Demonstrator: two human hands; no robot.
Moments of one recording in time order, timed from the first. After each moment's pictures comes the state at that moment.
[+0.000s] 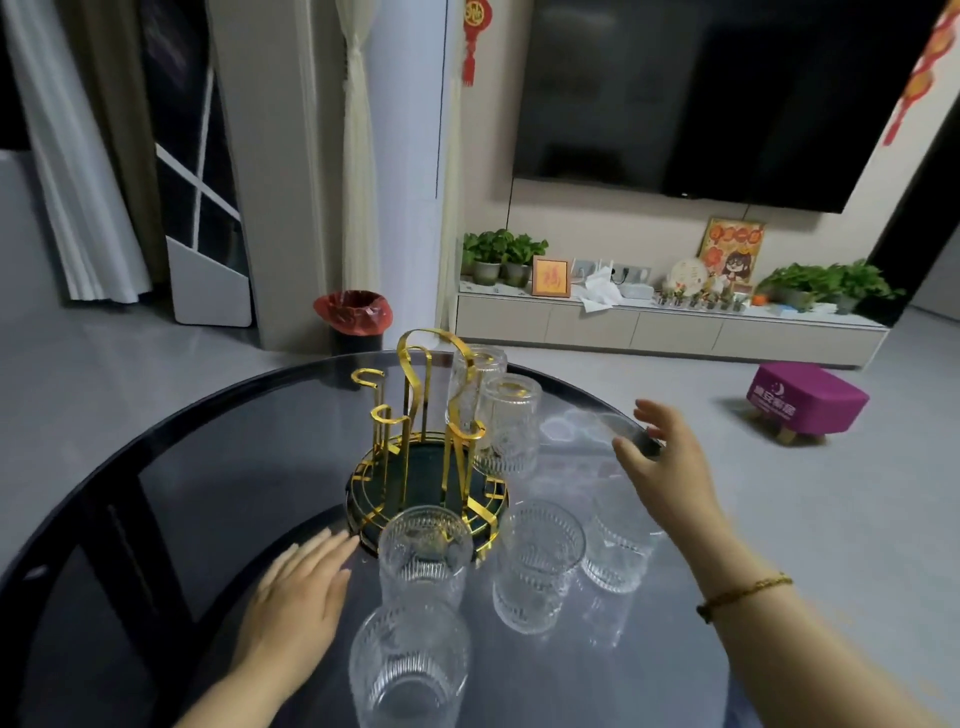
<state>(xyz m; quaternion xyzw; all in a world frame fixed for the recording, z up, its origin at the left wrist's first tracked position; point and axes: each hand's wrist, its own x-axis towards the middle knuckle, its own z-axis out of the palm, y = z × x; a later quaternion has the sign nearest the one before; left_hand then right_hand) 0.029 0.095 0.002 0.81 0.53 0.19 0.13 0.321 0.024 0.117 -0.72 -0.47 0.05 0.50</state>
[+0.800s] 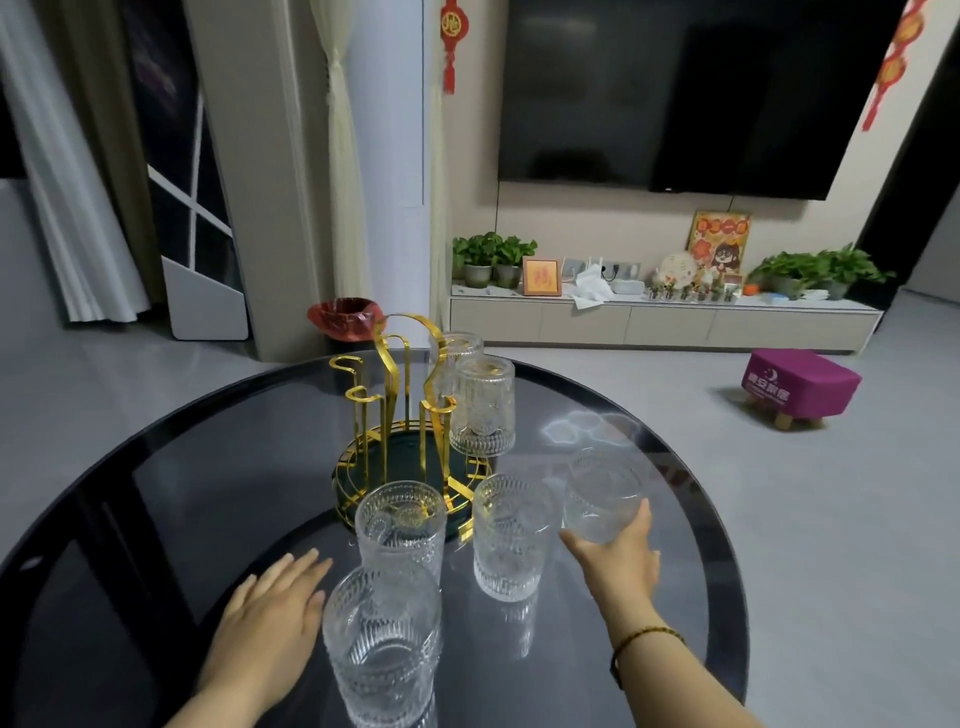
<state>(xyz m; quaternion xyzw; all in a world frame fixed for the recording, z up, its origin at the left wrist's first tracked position) 0.027 0.057 -0.003 0.81 0.57 0.10 0.11 0.316 -0.003 -0.007 -0.82 -0.23 0.15 0.50</state>
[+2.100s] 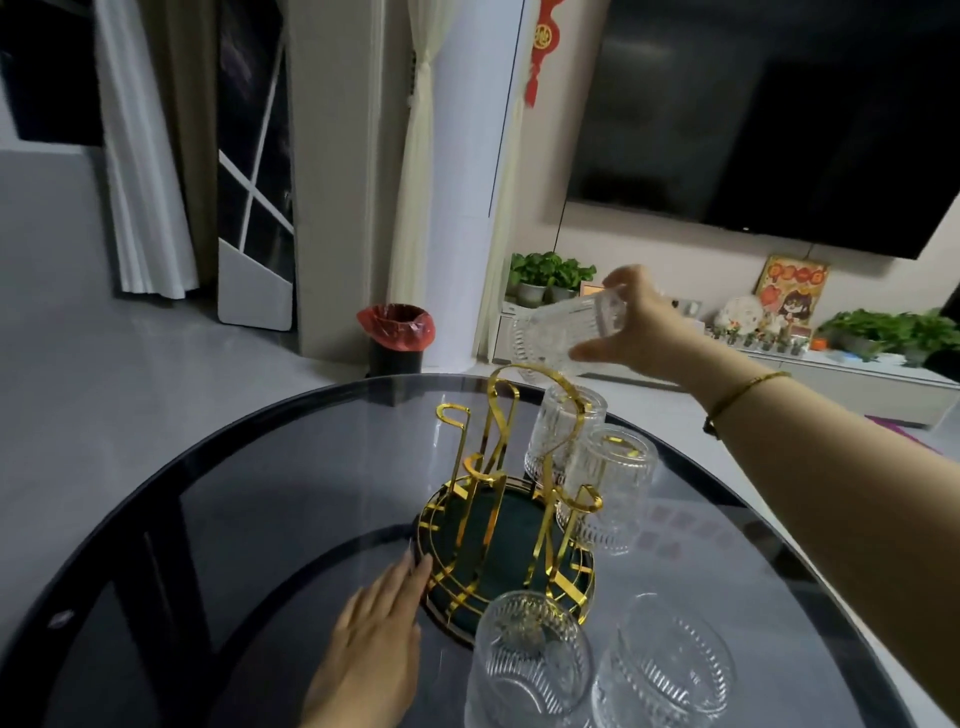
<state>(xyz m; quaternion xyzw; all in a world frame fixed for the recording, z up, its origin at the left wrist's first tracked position) 0.038 0.146 -0.015 0.81 0.52 0.15 0.24 0.270 0.182 0.222 -0.70 -0.64 0.03 0.33</state>
